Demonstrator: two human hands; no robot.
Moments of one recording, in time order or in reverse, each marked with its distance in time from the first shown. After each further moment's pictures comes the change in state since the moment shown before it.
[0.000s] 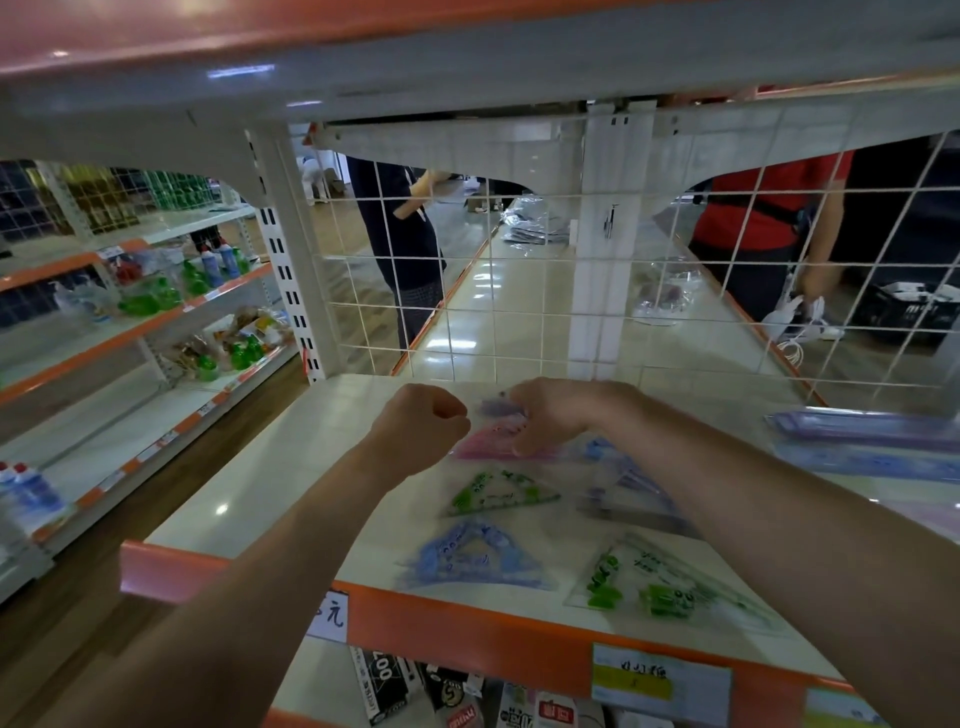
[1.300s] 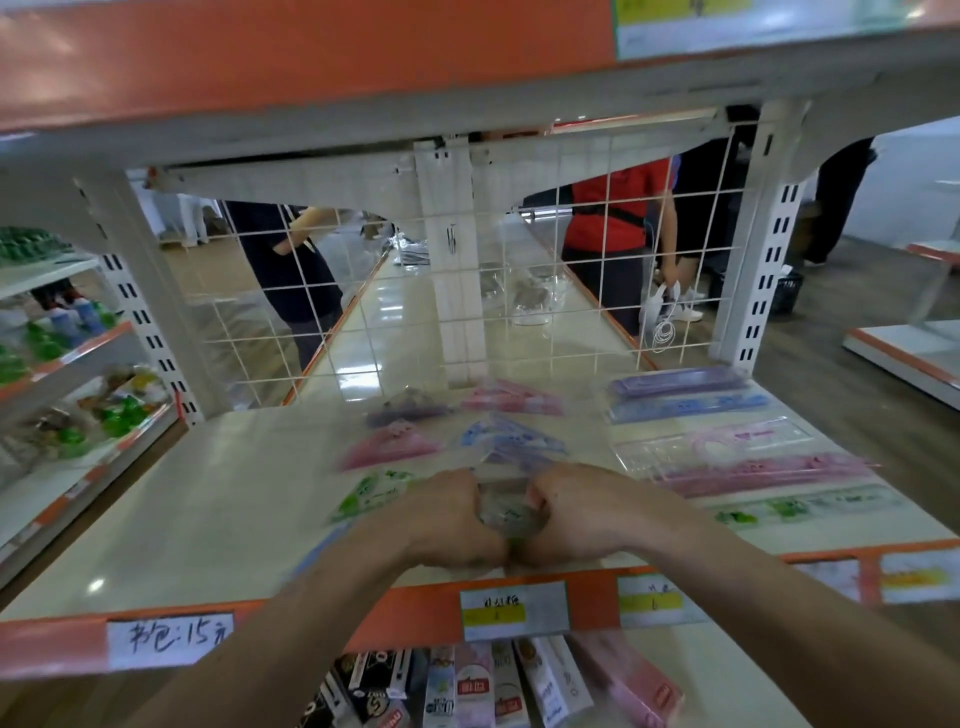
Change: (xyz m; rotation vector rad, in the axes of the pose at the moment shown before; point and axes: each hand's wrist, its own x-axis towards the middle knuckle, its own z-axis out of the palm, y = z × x) left_hand -0.083 0.085 0.075 0.406 -0.566 0.201; right_hand -0.175 0.036 0.057 0.184 0.103 0.165
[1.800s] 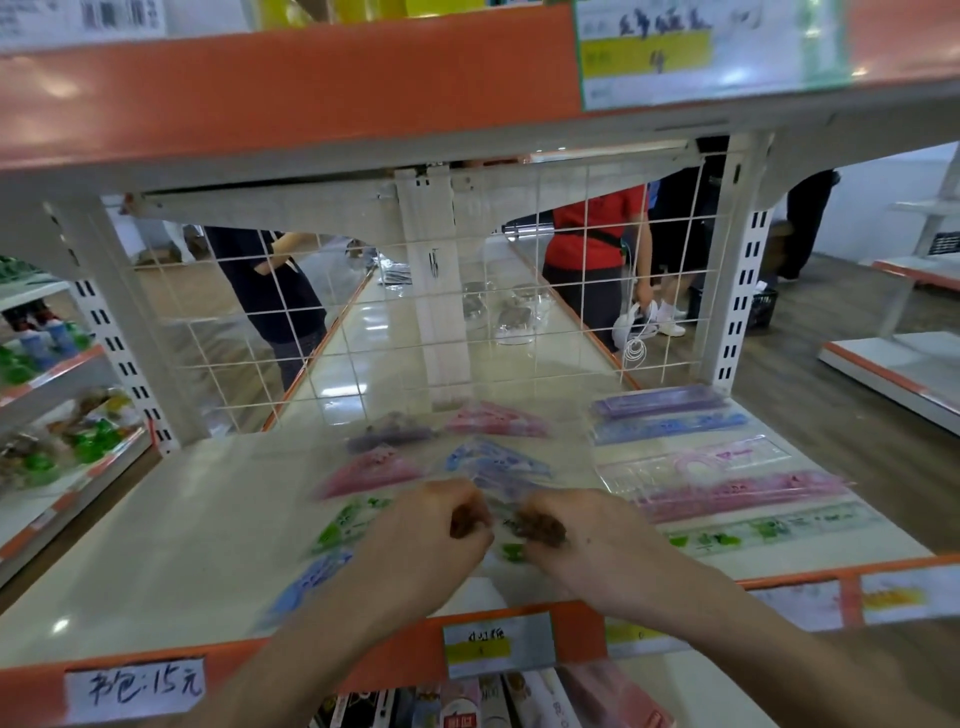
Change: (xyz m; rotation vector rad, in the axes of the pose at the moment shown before) left_hand -0.014 -0.002 0.006 -0.078 0.413 0.190; right_hand -0.025 0.015 0.013 0.094 0.391 -0.107
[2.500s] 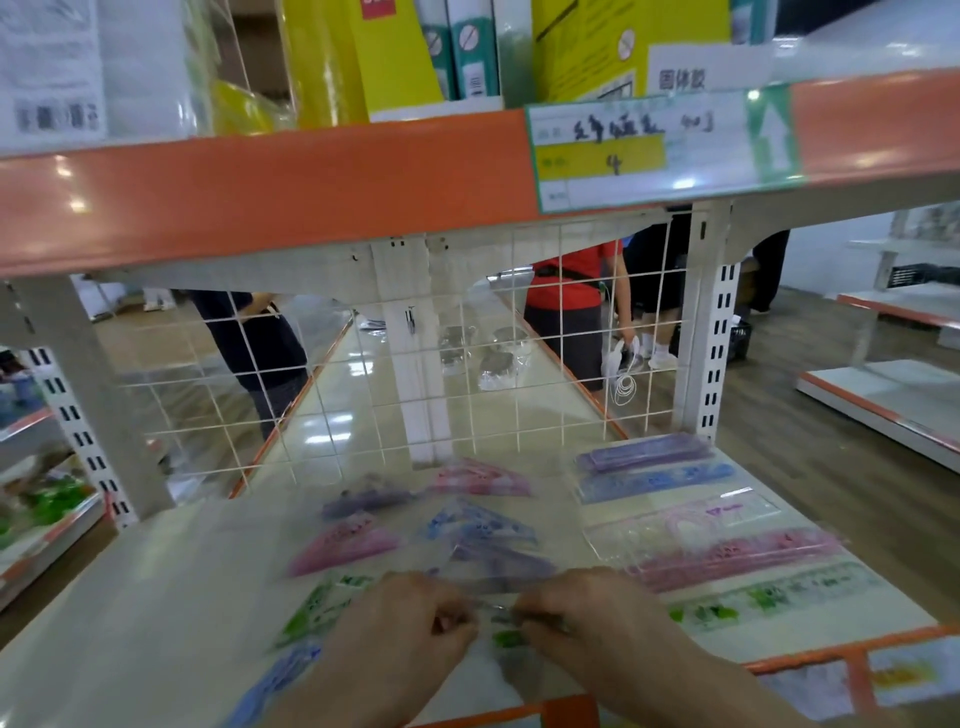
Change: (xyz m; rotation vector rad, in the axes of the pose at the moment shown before) left_hand 0.010 -0.004 0.002 0.148 -0.039 0.079; right_hand 0.002 0.030 0.006 -0.045 0.061 -0.100
